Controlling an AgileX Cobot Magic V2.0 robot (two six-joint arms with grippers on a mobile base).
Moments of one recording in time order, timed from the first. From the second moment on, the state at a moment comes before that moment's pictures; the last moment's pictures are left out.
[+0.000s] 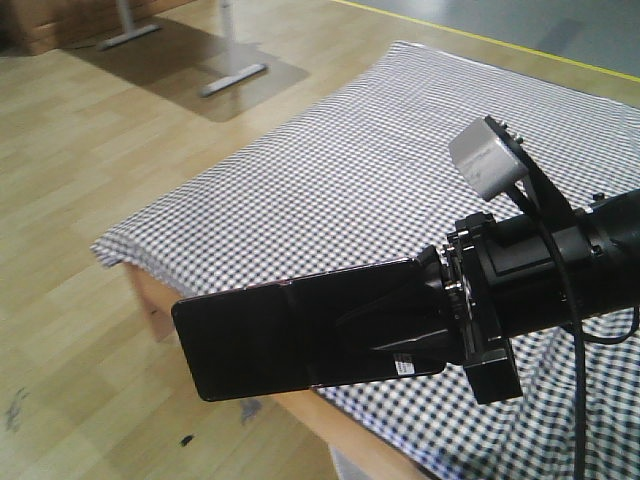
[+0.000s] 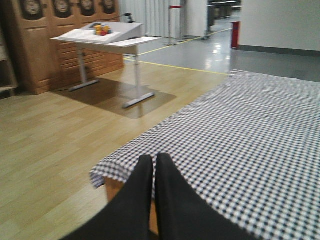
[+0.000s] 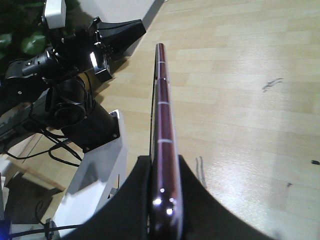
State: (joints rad) left arm 0.04 -0.01 0.03 -0.03 0.18 0.15; right arm 0.29 1.25 -1.00 1.13 1.21 -1.11
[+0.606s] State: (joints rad) left arm 0.04 -0.01 0.03 -0.03 0.18 0.15; right arm 0.29 1.25 -1.00 1.13 1.21 -1.11
